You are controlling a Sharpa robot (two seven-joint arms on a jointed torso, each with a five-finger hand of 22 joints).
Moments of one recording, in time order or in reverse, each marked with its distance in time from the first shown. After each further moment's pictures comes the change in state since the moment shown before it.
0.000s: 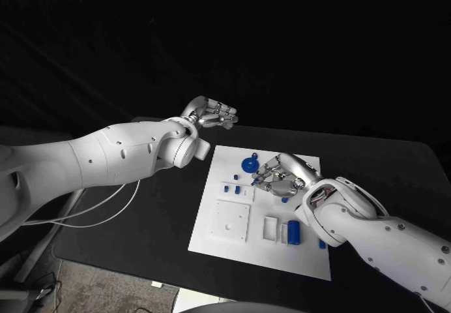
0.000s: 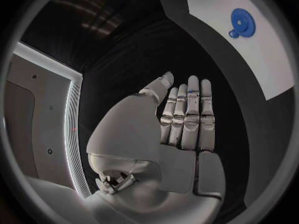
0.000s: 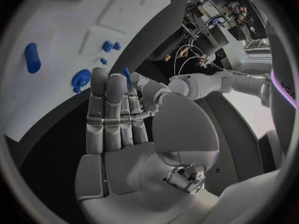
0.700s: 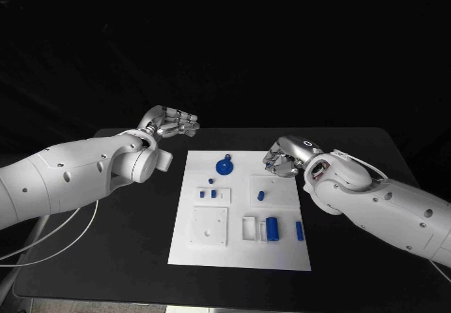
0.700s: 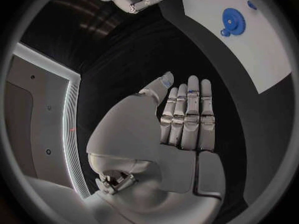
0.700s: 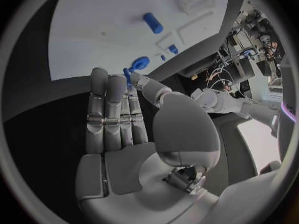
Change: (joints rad) left arm 0.000 -0.064 0.000 0.055 -0.005 0.002 -0.001; left_hand 0.004 -0.004 0.000 0.000 0.000 0.000 0.000 0.000 0.000 0.007 0.000 0.000 0.000 0.000 0.000 0.000 -0.001 0.000 0.000 0.000 0.000 0.003; right arm 0.107 -0.111 0.004 -0.058 -0.230 0.071 -0.127; right_hand -0.002 -0.030 0.032 0.010 -0.023 0.002 -0.001 -0.001 0.001 -0.001 0.002 0.004 0.000 -0.002 -0.002 0.000 0.006 -0.002 -0.010 -0.002 0.027 -0.013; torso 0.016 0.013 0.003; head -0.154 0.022
